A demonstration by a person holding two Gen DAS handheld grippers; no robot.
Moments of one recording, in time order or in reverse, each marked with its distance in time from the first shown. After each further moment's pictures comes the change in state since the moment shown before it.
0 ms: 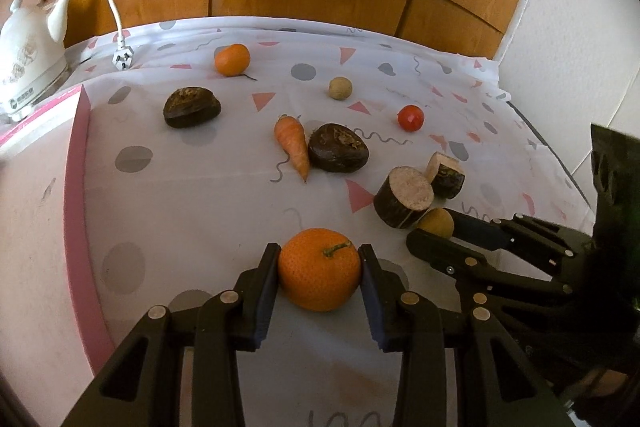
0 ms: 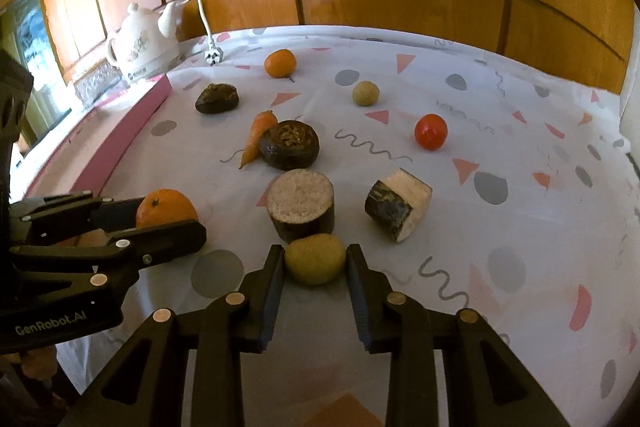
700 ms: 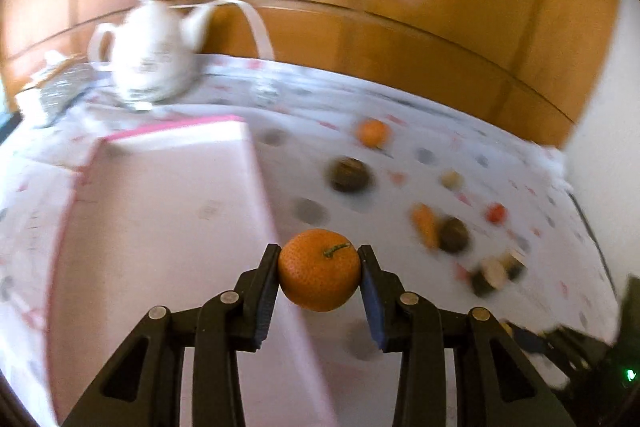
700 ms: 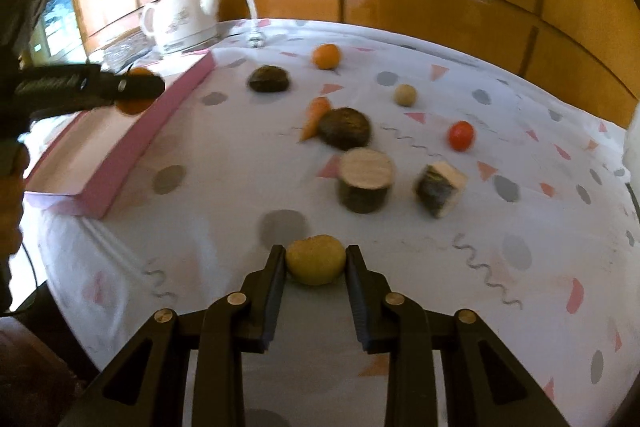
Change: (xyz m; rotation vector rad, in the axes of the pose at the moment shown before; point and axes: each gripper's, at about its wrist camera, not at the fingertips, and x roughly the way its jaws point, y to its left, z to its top) left arm -0.080 0.087 0.016 -0.246 -0.165 0.267; right arm -0.025 0.047 -0.013 -0.142 0.031 0.015
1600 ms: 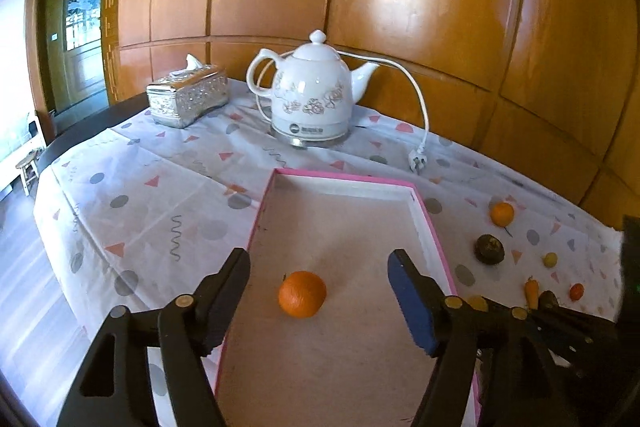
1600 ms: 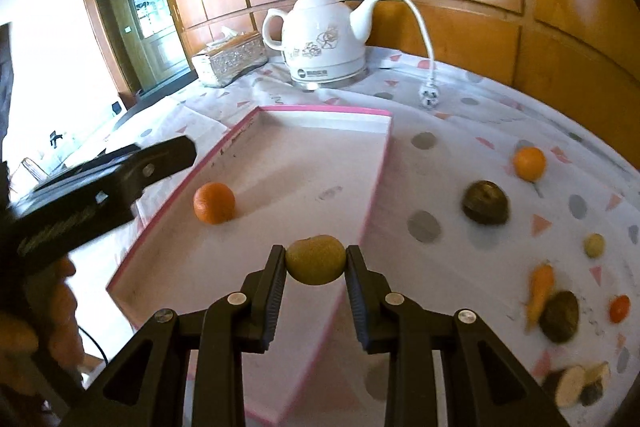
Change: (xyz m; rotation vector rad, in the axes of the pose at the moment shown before) left arm -0.060 0.098 0.003 -0.187 -0.165 0.287; right arm 0.052 0.137 0.122 -0.150 -0.010 0.340
